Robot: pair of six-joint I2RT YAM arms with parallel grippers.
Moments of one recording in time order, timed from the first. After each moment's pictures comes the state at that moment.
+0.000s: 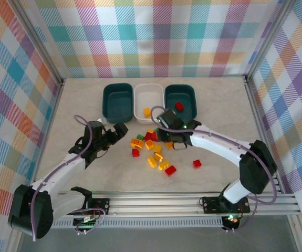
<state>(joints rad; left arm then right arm) -0.27 1.06 0.54 -0.10 0.19 -0.93 0.82 1.58 1.21 -0.58 0.17 0.56</state>
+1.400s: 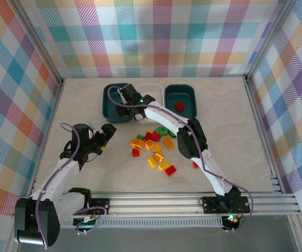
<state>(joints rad) -0.10 0.97 0.49 -0.18 0.38 -1.00 0.81 2.51 2.34 -0.64 0.01 0.23</state>
